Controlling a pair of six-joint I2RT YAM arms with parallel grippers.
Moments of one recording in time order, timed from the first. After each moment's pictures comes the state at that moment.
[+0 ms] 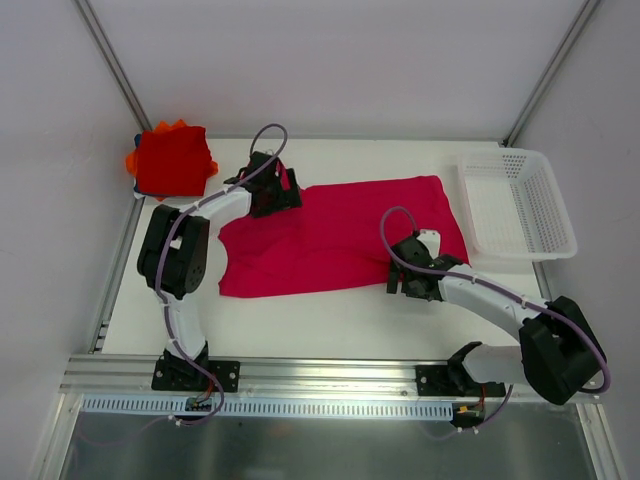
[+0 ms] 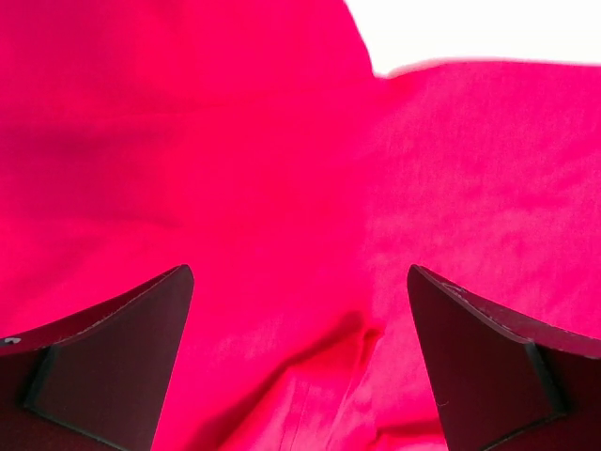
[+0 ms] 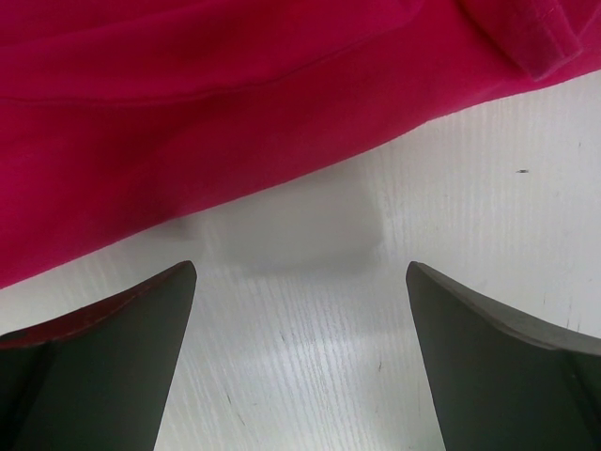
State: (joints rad) left arm -0.36 1.96 1.37 -0.28 -0.03 -0.55; right arm 0.63 1.27 0.66 -0.61 0.46 0.68
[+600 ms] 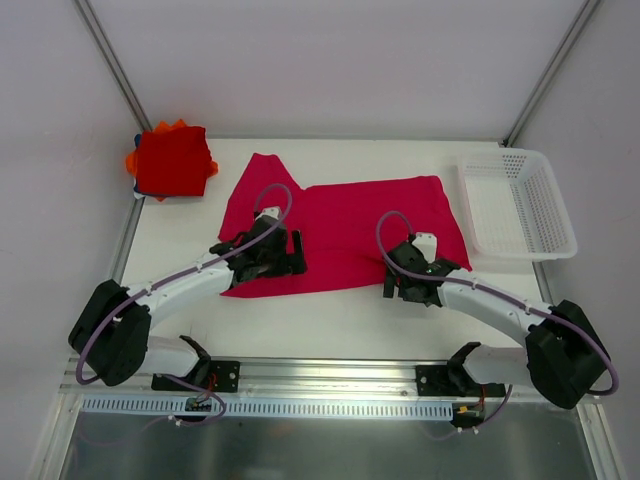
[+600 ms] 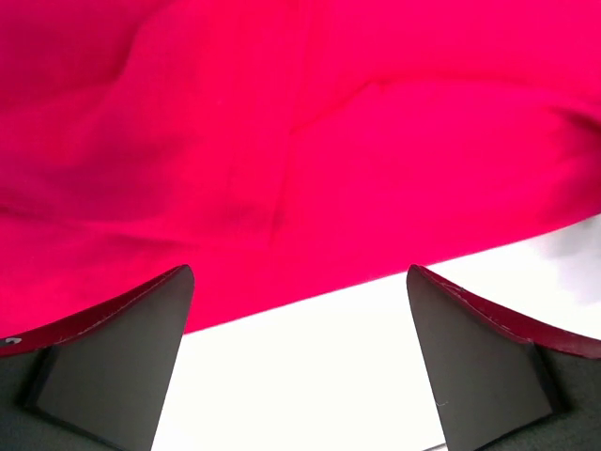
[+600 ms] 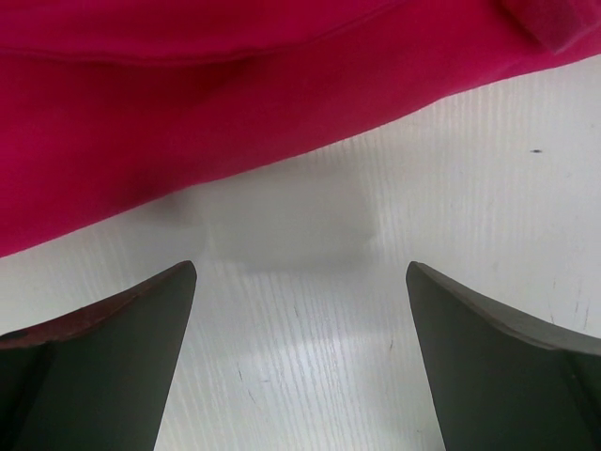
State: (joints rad) left arm -0.65 1.33 0.78 -0.32 -0.11 -0.68; right arm 0.71 1.25 0.66 -0.65 0.48 0.73
